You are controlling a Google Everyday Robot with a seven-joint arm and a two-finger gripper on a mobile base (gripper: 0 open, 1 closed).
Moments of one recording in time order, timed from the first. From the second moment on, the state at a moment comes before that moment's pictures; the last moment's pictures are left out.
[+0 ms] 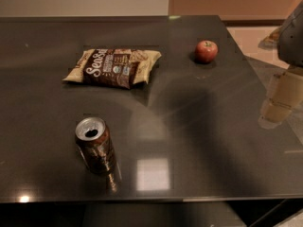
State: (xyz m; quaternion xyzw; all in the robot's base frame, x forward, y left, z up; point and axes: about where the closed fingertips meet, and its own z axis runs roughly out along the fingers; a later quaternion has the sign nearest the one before) arm 0.438 -0.217 0.976 -0.60 0.78 -0.03 0.16
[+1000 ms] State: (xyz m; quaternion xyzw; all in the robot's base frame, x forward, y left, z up) arm 0.467 -0.182 0.978 -0.62 0.76 -0.03 0.17
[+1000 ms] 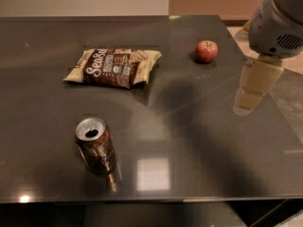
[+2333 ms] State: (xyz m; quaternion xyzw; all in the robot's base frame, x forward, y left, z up) arm 0.581 -0.047 0.924 -0.61 0.76 0.03 0.21
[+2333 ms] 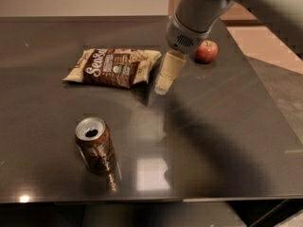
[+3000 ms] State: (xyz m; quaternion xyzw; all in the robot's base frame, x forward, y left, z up) arm 0.653 0.000 0.894 -0.56 0.79 0.05 0.24
